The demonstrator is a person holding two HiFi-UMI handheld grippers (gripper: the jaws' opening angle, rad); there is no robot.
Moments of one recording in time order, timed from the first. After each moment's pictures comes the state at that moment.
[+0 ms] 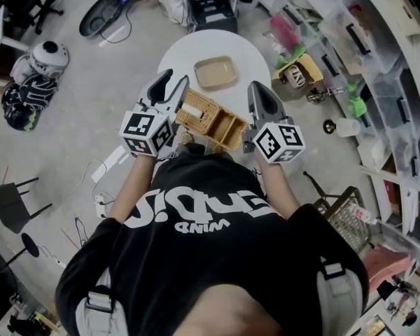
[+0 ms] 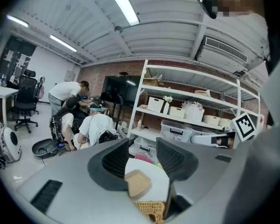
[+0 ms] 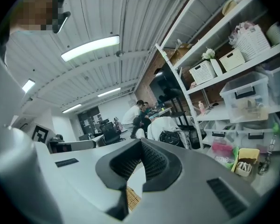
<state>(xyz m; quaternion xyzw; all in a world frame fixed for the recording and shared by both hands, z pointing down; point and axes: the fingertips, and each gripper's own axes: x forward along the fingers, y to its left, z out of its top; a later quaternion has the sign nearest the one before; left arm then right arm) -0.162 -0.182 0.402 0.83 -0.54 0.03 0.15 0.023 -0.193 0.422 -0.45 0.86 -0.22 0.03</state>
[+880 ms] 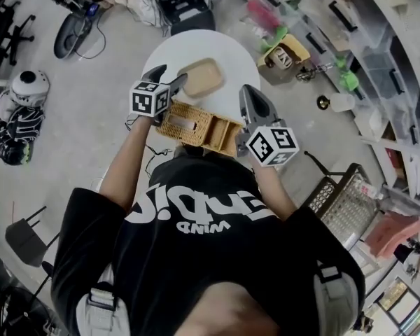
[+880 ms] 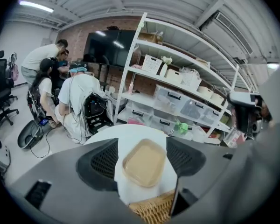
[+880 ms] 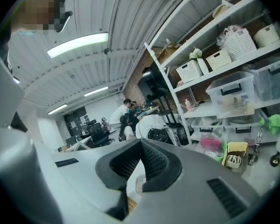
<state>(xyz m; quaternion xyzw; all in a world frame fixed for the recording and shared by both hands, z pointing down) -0.148 -0.298 0.576 0.85 -0.41 0.21 0.26 0.033 -0.217 0.450 -0.52 0.82 -0.25 0.02</state>
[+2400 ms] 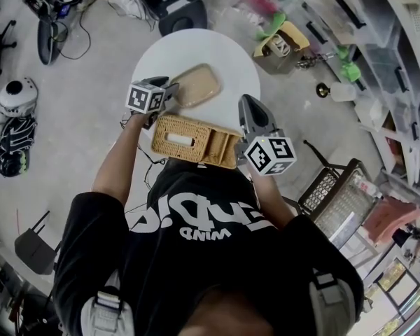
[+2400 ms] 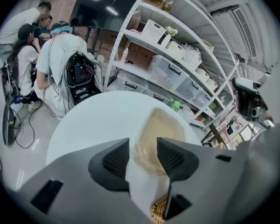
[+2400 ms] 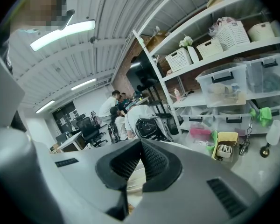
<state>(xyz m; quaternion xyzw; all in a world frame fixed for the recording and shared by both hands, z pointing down) -0.139 -0.325 0.712 0.84 -0.28 0.31 0.36 0.048 -0.259 0.516 -0.55 0.78 -0.30 -0.03</state>
